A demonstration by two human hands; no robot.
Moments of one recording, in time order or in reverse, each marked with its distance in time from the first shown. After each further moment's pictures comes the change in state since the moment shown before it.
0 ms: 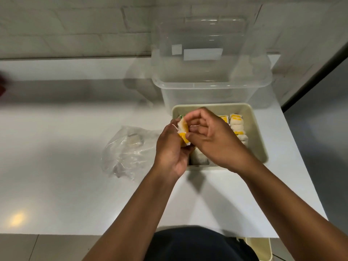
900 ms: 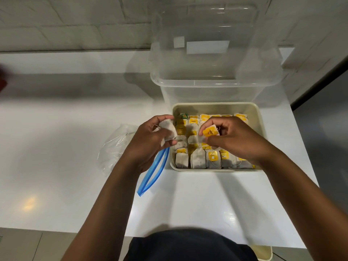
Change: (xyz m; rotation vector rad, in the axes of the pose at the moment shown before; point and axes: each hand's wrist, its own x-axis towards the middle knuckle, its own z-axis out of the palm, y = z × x) left_hand 0.026 0.037 -0.040 0.635 -0.072 0.106; right_hand 0.021 0.027 -0.061 -0.170 -0.208 0.101
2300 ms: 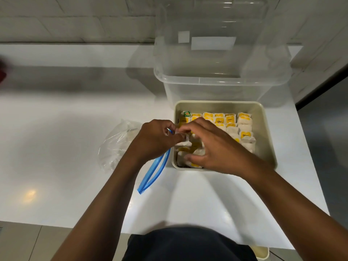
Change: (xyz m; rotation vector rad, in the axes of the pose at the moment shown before) left_hand 0.012 -0.001 -0.004 0.855 0.006 0.152; right_hand 0.012 0.009 0.041 -0.565 -0.022 -0.295
